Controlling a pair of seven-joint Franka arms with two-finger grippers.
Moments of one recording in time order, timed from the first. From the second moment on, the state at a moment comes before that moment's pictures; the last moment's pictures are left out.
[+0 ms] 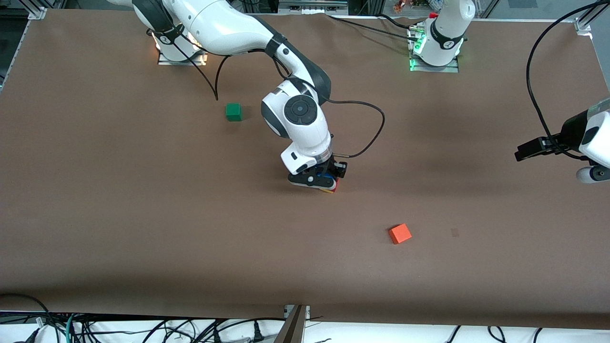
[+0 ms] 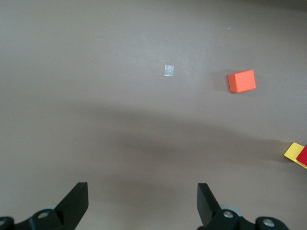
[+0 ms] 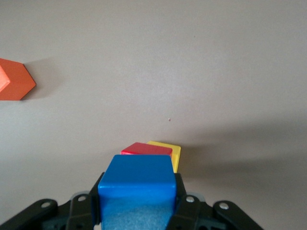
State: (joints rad) left arm 0.07 0.22 -0.05 -1.43 -0.01 1.57 -0.19; right arm 0.76 0.95 0.02 -1.00 0.03 2.19 0.96
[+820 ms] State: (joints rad) left arm 0.07 0.22 -0.05 -1.42 -0.01 1.58 -0.18; right arm 0.78 0.96 0.02 -1.00 0.03 2.21 0.96
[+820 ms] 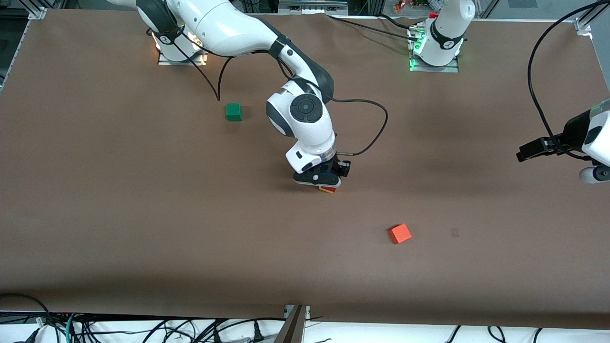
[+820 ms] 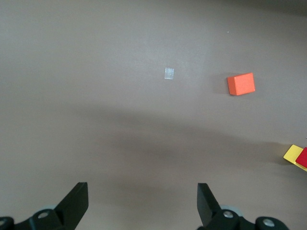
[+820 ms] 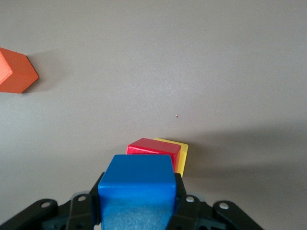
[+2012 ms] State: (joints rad) left arm 0.07 0.23 -0.05 -1.42 -0.01 1.58 -0.18; right arm 0.77 0.92 0.01 -0.95 0.01 2.07 0.96
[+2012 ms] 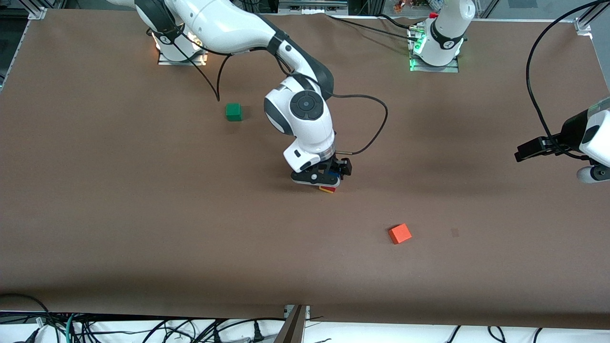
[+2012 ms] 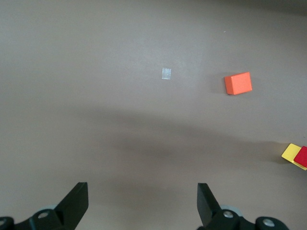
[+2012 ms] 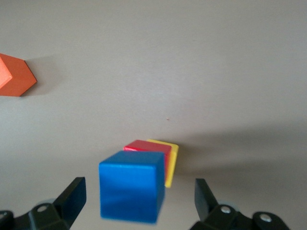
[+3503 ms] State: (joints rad) left arm 0.07 0.23 -0.05 -1.42 -0.01 1.58 -0.18; right arm 0.21 0.06 0.04 -1.67 0.06 1.60 0.25
